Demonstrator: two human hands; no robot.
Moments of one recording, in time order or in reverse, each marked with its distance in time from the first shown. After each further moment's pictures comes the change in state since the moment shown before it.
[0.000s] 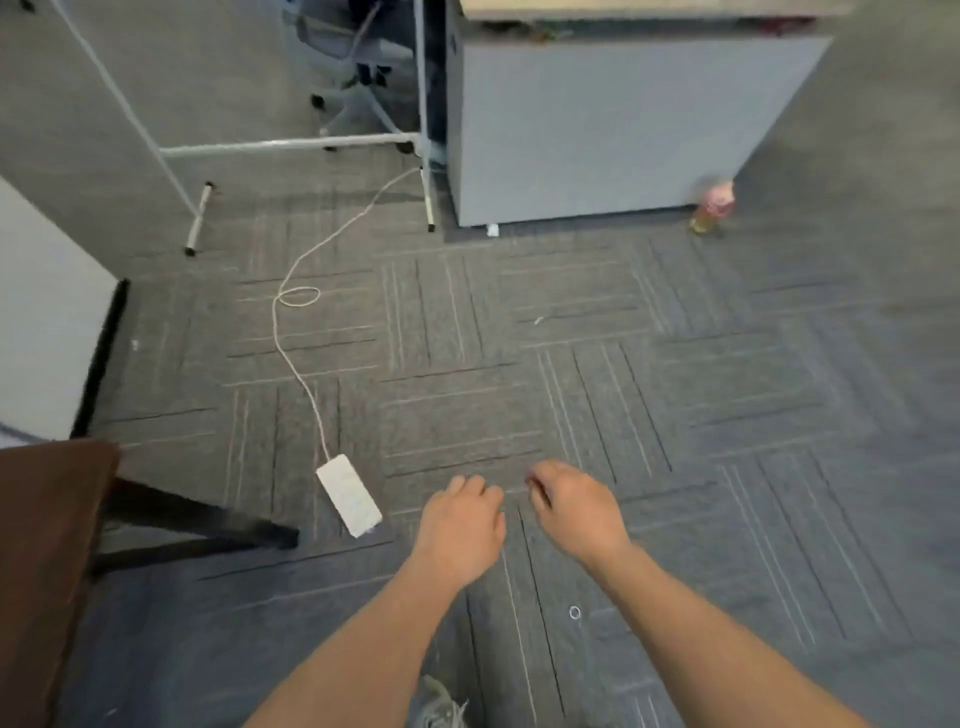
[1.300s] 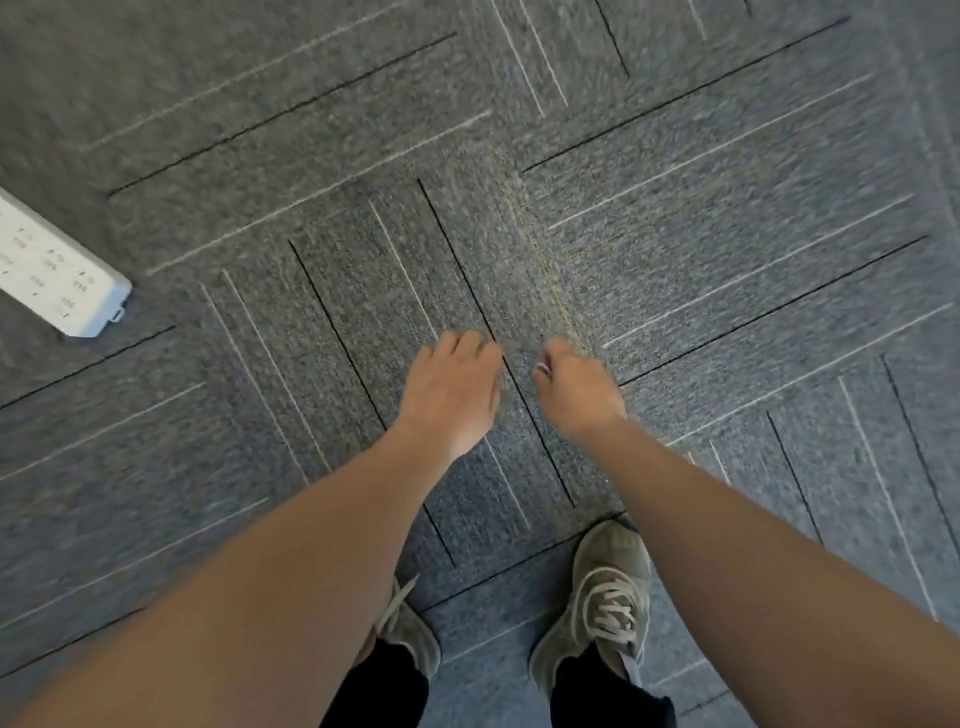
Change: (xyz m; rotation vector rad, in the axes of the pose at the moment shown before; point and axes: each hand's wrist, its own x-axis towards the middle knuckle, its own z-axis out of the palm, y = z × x) left_hand 0.084 0.008 0.630 0.113 -0.268 0.252; right_hand -0.108 0.372 0.538 0.161 -0.394 0.681
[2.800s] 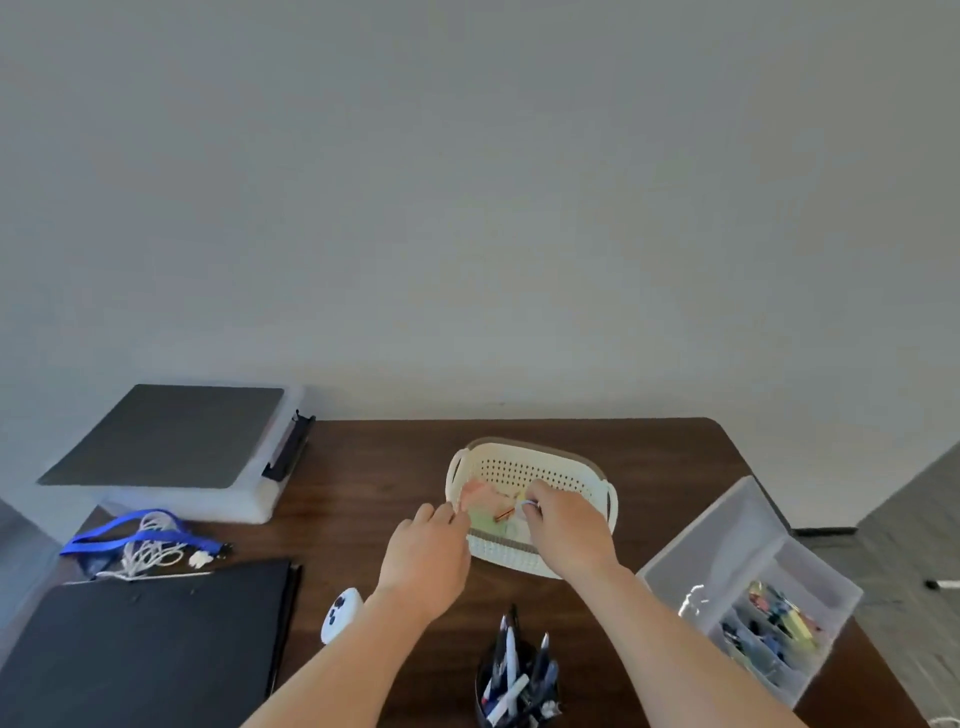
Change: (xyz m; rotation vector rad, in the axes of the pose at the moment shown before) left_hand -0.937 -0.090 -0.465 -0.268 0.711 -1.929; right_hand -0.862 -0.749 -0.005 -0.836 -0.246 -1.971
